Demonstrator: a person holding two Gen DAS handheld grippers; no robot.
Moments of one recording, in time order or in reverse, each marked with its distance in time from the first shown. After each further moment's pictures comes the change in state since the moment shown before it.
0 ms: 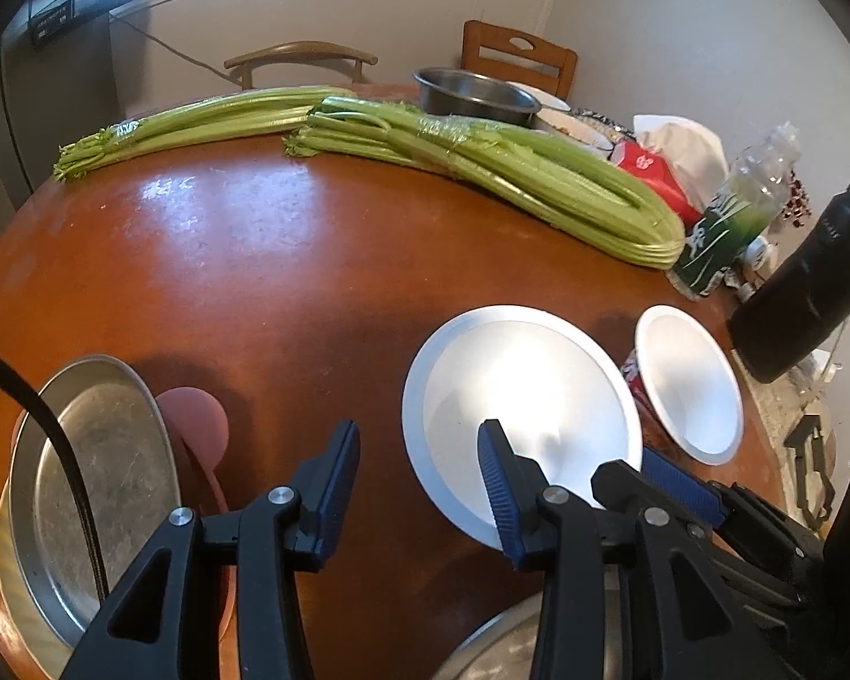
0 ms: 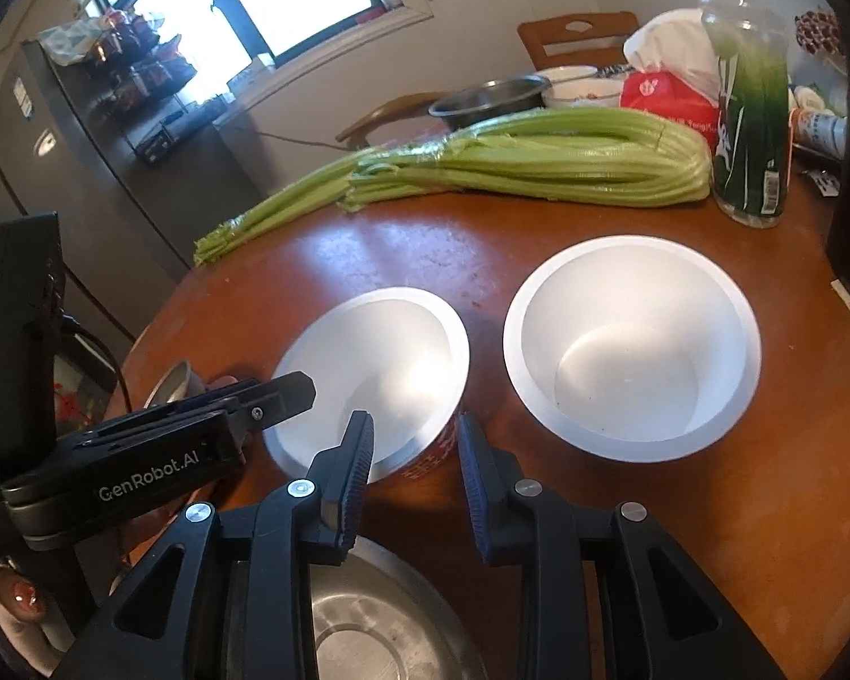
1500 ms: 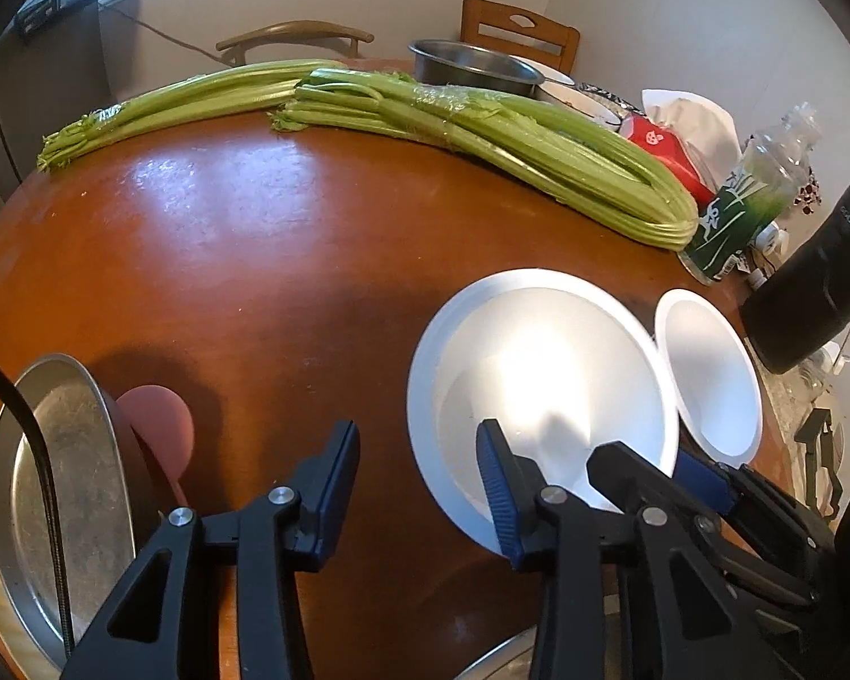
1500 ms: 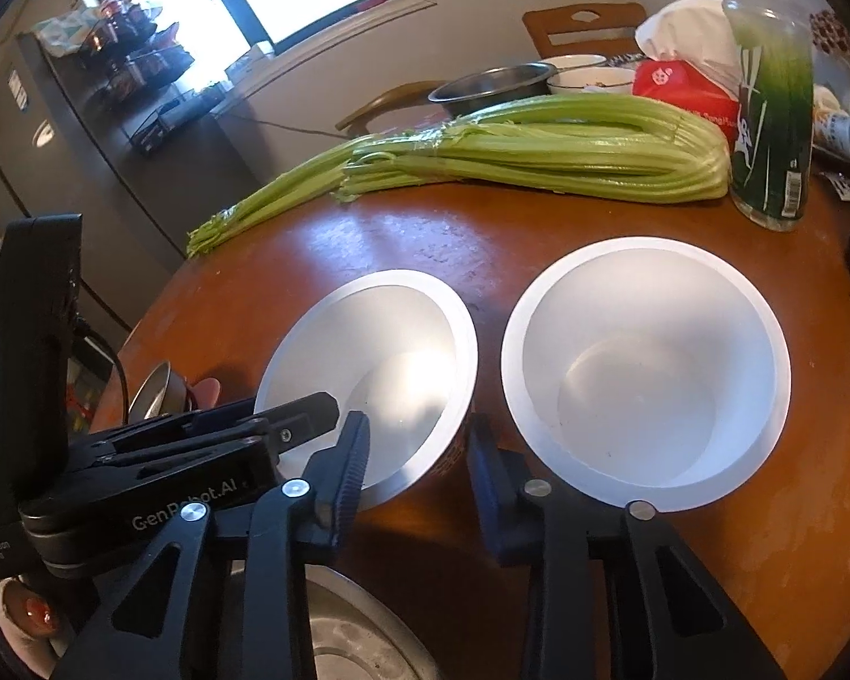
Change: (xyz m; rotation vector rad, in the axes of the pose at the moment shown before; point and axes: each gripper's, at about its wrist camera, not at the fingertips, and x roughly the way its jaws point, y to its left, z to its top) left arm 0.017 -0.003 0.001 0.007 0.046 -0.006; right arm 0.011 -0.001 0.006 -0.018 0.008 0.008
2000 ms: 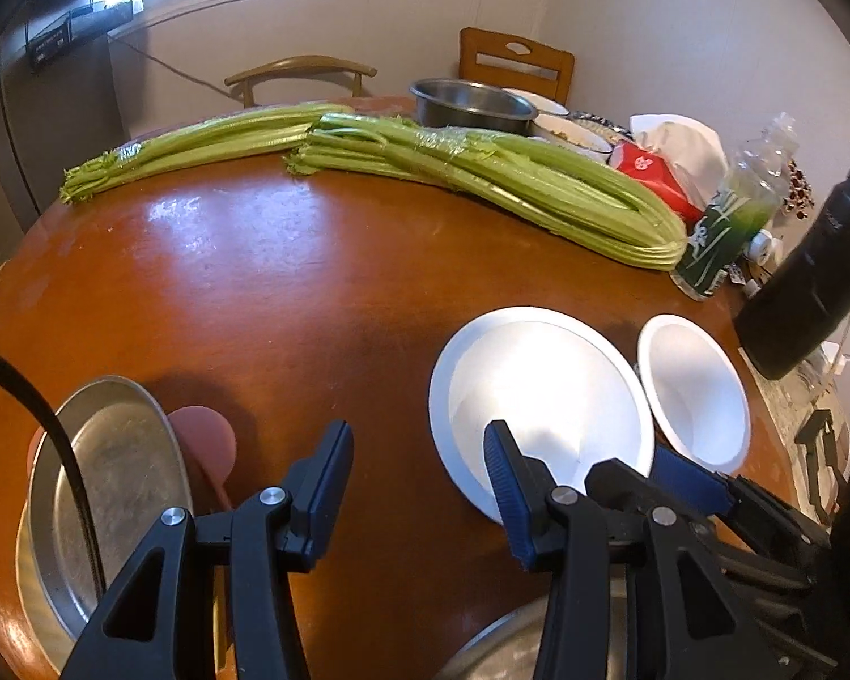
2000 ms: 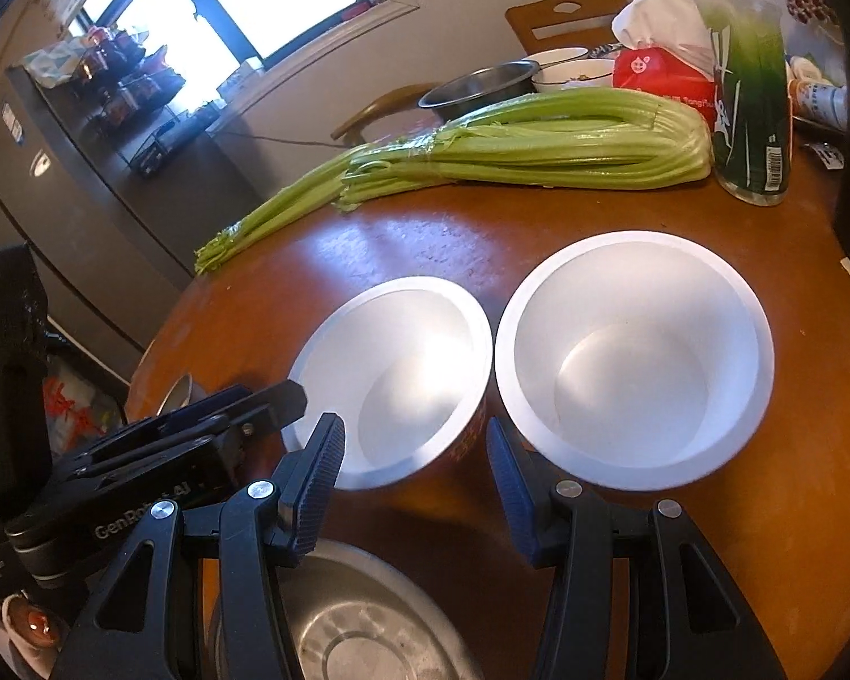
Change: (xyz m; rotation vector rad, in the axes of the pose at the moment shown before) left arm -0.021 -0.004 0.001 0.022 -0.071 0.040; right arm -0.010 -0.005 -0.002 0.071 0.007 0.021
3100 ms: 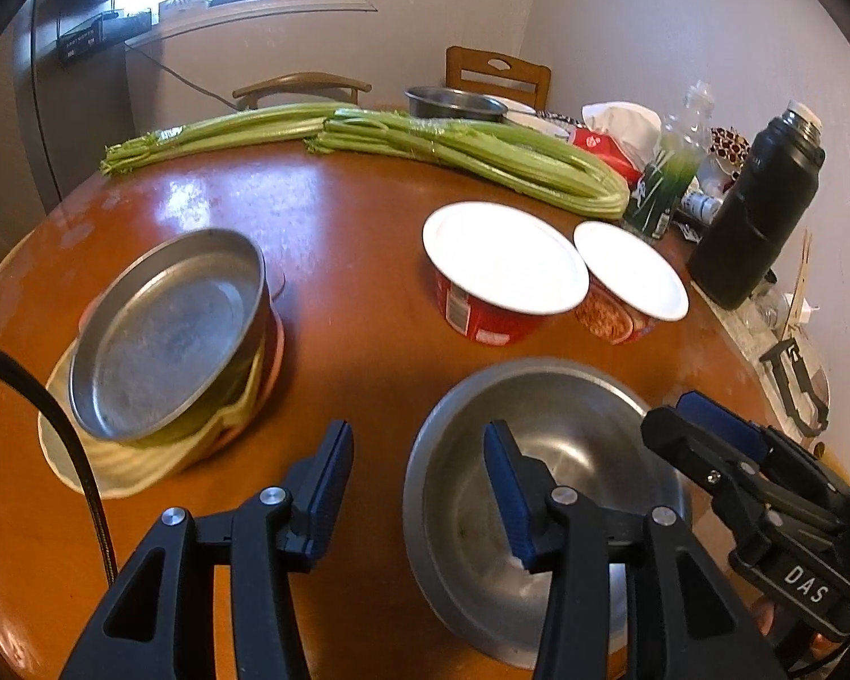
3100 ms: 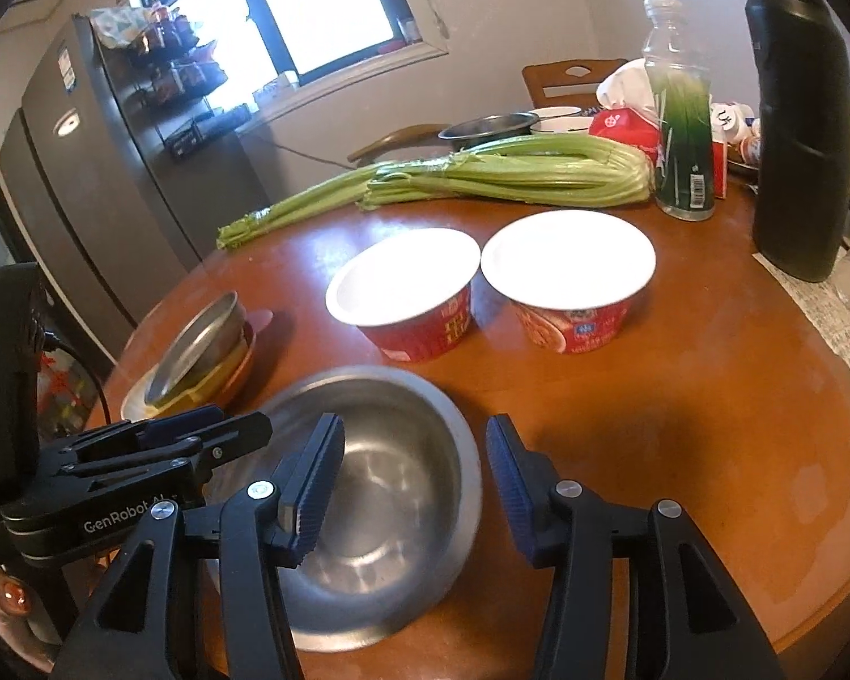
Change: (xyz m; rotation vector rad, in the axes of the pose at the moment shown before) left arm -0.069 0.003 -0.100 0.021 -0.075 -0.023; right arm -0.076 0.016 -0.082 -0.129 -0.129 -0.056
